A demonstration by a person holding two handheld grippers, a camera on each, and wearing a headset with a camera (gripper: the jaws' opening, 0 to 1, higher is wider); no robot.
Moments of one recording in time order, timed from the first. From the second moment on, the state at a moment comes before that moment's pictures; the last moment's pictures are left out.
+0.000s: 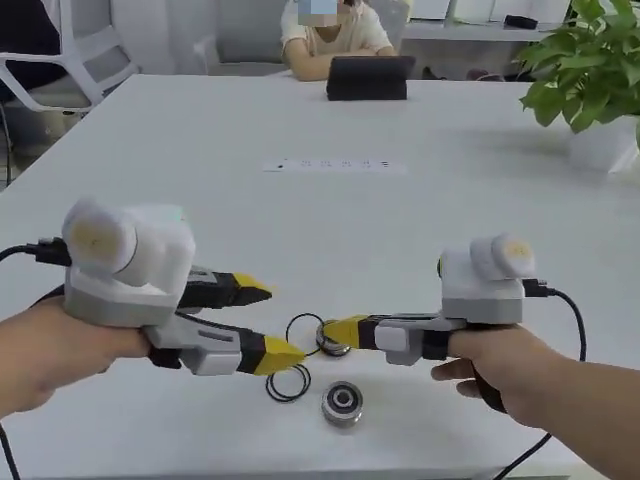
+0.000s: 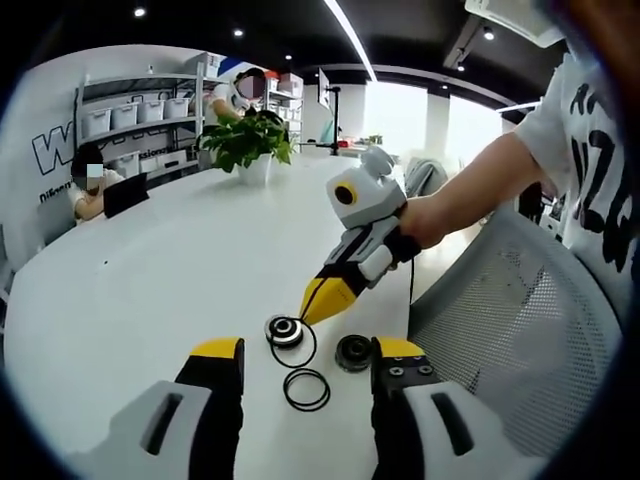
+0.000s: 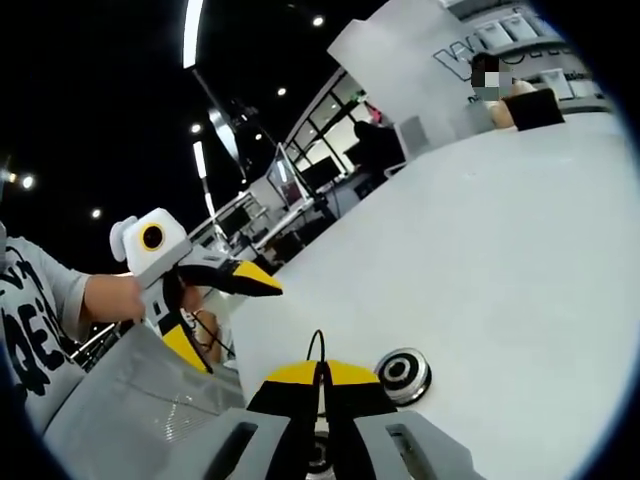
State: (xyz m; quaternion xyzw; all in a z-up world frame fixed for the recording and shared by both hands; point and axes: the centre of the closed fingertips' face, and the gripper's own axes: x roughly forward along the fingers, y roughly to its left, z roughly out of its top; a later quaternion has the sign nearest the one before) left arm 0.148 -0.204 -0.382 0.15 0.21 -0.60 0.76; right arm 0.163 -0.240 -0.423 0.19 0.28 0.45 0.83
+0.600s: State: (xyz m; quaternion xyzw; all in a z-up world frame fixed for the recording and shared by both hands) left arm 0.138 -0.182 -0.382 0.16 0.21 -0.60 0.75; right arm 0.154 -0.218 -0.425 0.17 0.30 0.48 0.81
